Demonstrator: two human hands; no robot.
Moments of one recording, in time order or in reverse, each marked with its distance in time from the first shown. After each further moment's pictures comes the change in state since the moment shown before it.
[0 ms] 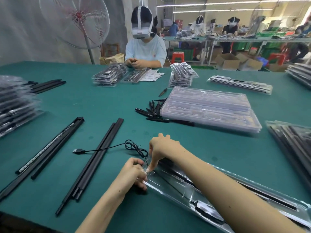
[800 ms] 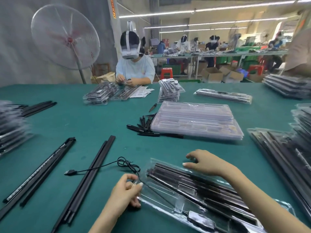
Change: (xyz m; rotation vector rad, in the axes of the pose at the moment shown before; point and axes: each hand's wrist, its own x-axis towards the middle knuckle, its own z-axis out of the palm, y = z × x) left_hand -0.017 -0.002 0.001 0.181 0.063 0.177; right_hand -0.042 0.148 0.014 0.092 0.233 -0.036
